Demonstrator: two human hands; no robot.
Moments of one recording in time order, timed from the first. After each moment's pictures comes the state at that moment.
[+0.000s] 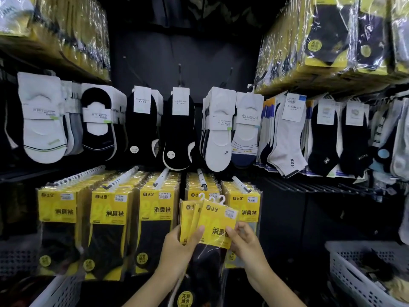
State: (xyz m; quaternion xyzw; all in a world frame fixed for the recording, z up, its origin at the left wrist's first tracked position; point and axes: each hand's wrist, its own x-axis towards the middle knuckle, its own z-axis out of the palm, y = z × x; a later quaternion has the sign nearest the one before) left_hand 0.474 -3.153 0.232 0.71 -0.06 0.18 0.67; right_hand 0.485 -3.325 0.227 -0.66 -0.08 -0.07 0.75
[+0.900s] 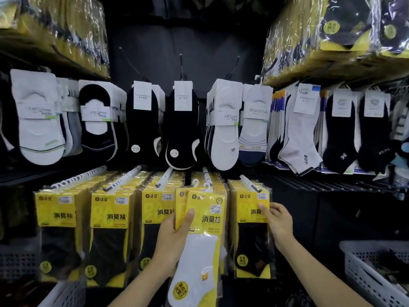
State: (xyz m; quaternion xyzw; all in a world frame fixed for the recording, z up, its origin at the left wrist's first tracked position) left_hand 0.499 -3.132 0.251 0.70 -0.08 0.20 0.68; right_hand 0.599 -3.388 0.233 -0.67 0.06 -0.24 0.70
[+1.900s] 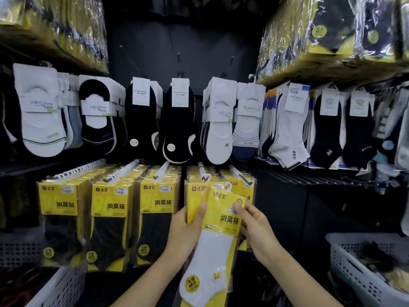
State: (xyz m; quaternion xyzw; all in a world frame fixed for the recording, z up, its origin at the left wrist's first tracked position) left_hand 0.474 -3.166 0.255 0.66 -0.13 0.21 0.71; right_hand 0.486 -3.335 0.262 -0.63 -0.09 -0.05 0.77
